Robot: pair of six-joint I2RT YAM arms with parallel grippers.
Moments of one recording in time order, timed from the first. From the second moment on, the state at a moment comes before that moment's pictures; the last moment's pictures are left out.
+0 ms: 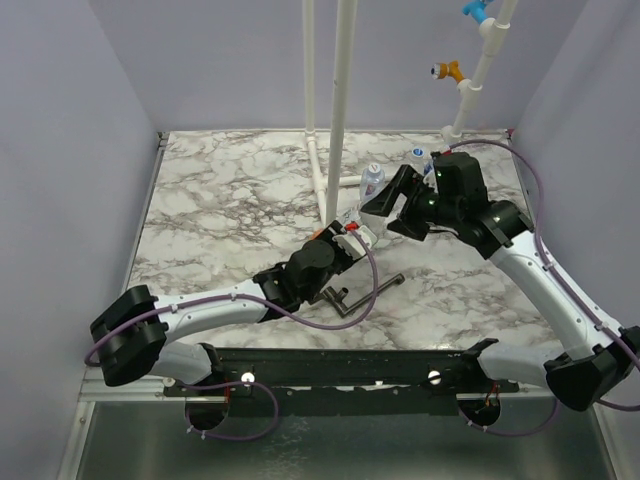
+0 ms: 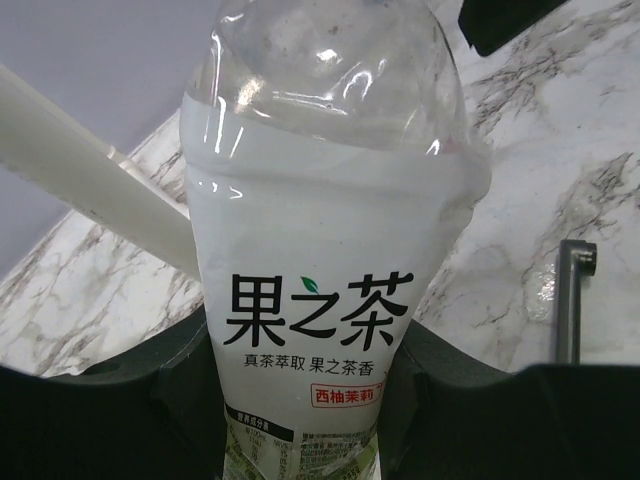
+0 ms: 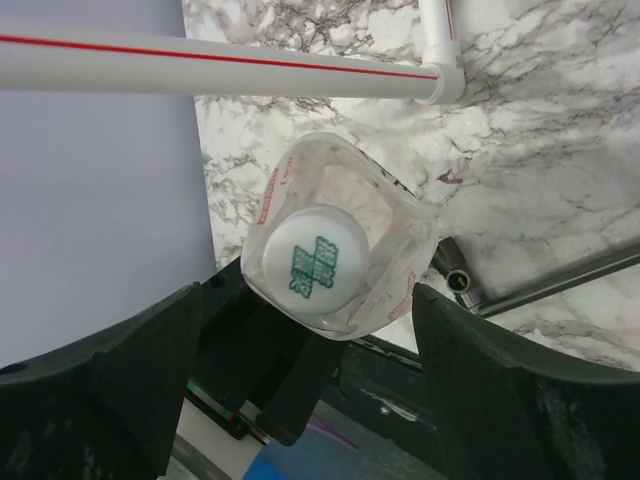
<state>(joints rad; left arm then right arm) -1.07 1.33 0.76 0.37 -0.46 0.31 0.52 1.21 1.27 -0.68 -0.20 0.96</state>
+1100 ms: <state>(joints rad) -0.67 0.93 0.69 -0.04 0.62 -0.01 0.52 1.16 1.37 -0.63 -0.64 0.28</state>
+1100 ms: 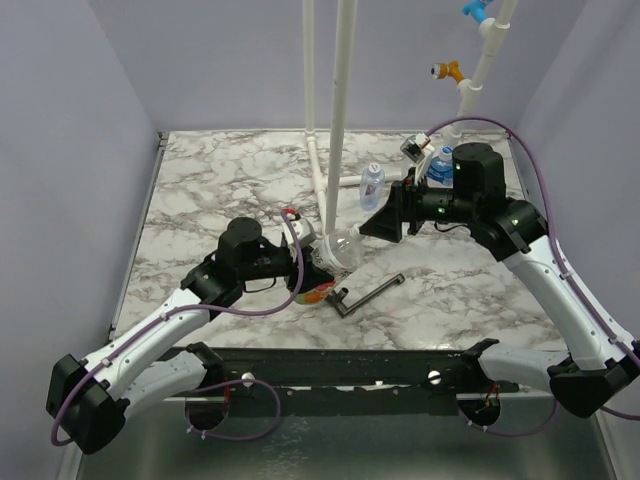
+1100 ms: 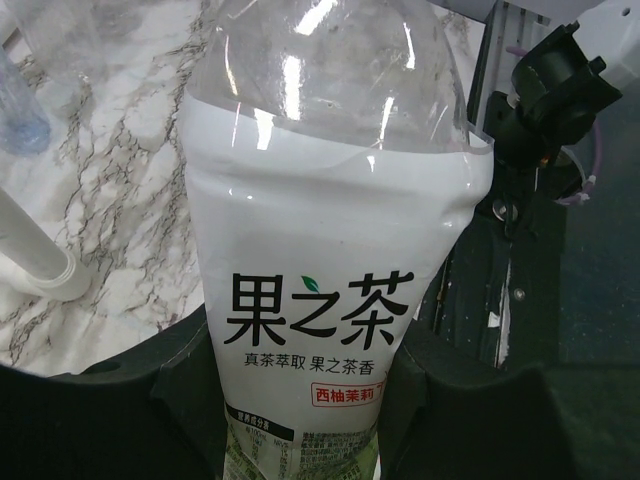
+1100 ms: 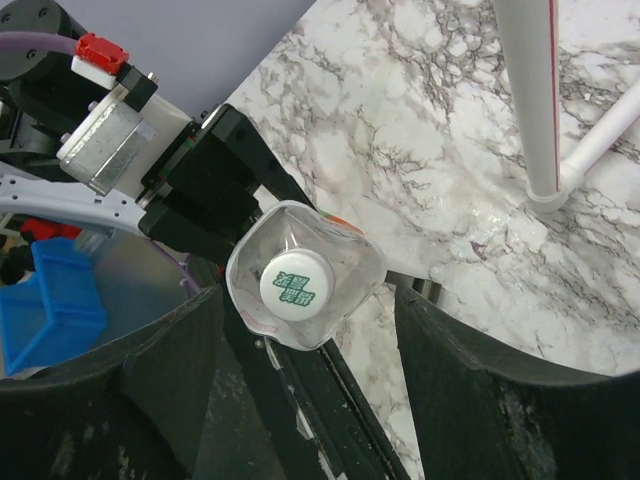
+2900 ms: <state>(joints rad) -0.69 1.00 0.67 0.04 0.52 -0.06 0.59 1.26 1.40 -0.71 -0.47 0.38</state>
